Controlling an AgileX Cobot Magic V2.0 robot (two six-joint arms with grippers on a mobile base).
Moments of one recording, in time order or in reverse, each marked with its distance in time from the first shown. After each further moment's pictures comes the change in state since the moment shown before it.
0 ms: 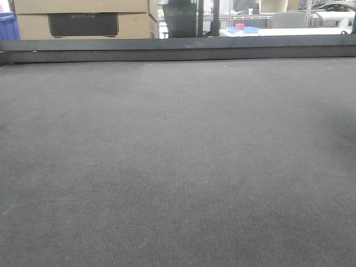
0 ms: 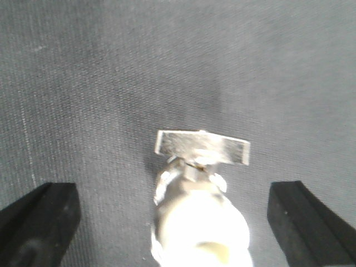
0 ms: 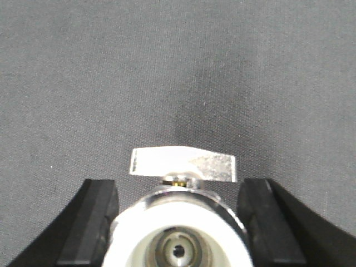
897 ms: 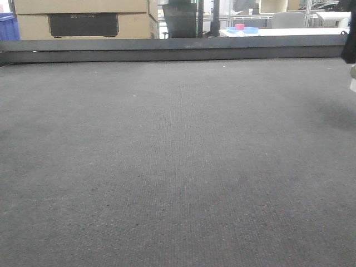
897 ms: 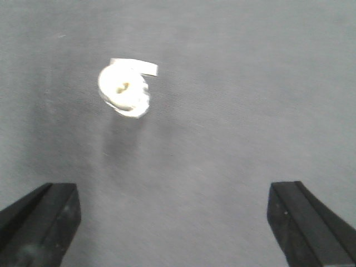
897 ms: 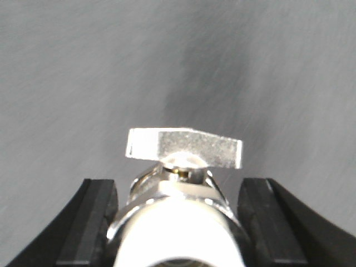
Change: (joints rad) left arm -0.073 -0.586 0.212 0.006 0.072 -0.154; right arm 0.000 0.357 -0.257 -0.046 0.084 0.000
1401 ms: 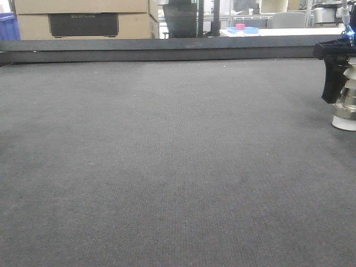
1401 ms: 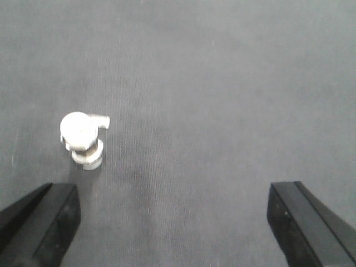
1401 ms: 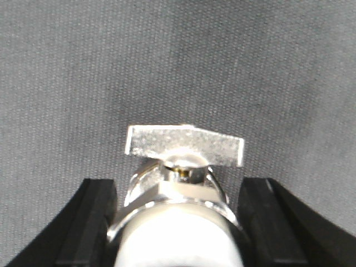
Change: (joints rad) left arm -0.172 -0.380 0.264 -0.002 -0.240 -0.127; right arm 0.000 0.366 -0.274 -0.048 0.124 0.002
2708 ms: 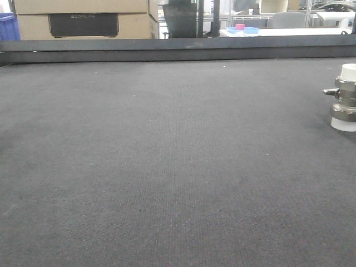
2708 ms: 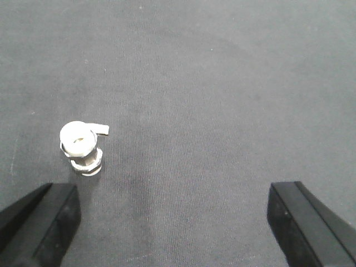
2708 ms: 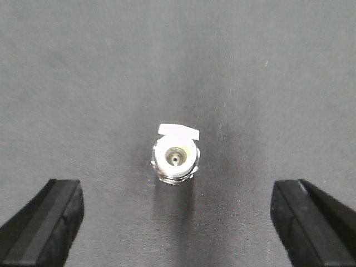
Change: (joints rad) left arm 0.000 -0.021 0.022 0.000 -0.058 0.001; right arm 0.000 -0.525 0.092 0.005 0.004 0.023
